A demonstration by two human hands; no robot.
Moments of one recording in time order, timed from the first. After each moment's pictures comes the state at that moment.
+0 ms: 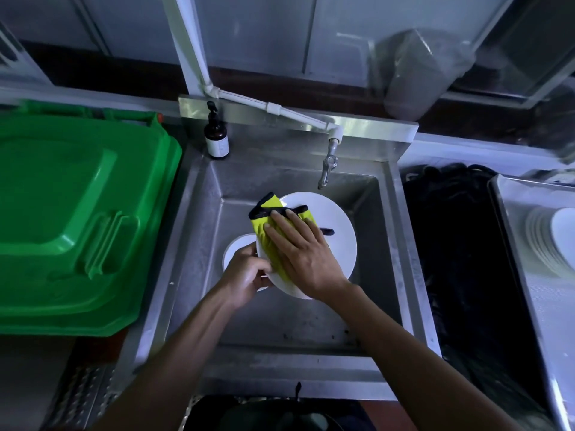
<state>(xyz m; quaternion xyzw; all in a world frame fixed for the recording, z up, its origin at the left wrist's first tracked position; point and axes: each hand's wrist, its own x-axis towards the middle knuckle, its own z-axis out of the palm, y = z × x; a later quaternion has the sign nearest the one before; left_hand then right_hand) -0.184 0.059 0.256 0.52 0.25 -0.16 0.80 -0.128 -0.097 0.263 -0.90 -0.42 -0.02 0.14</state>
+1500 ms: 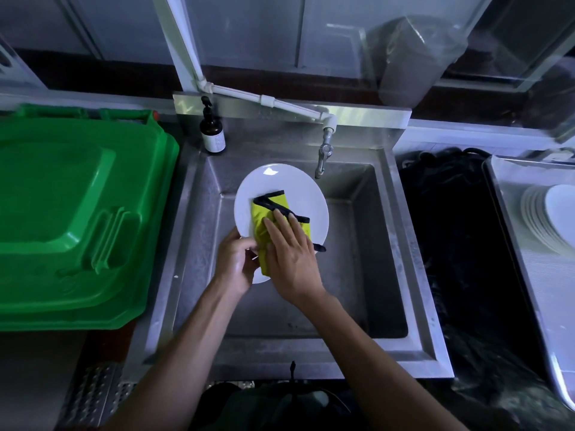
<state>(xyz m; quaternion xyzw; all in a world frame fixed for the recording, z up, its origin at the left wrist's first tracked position) -0.194 0.059 0.270 0.48 0.30 -0.02 0.83 -0.180 -0.063 0.256 -0.94 -0.22 0.01 0.26</state>
